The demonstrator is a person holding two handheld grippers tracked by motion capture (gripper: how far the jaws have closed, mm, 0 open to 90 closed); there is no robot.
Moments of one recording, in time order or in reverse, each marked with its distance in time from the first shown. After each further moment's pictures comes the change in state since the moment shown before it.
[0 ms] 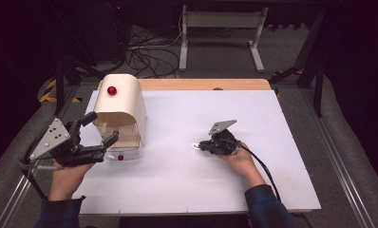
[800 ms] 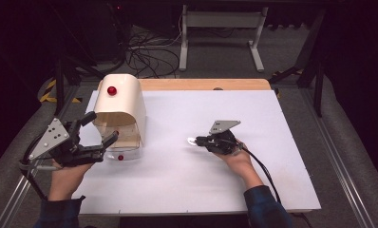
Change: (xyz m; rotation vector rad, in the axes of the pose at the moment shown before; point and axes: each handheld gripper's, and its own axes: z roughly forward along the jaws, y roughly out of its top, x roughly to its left) left arm 0.001 0.001 -0.001 -0.006 0.003 0.001; right arm 0.014 0.012 -0.012 -0.158 -0.028 -0.042
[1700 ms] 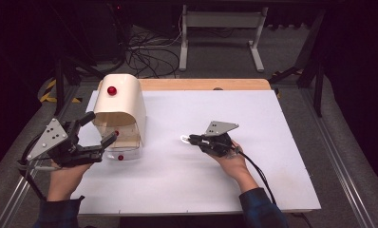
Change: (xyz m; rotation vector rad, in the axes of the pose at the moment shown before) left arm 0.001 0.001 -0.003 -0.004 0.003 -0.003; right arm 0.025 0.018 -0.002 -0.105 -0.013 -0.050
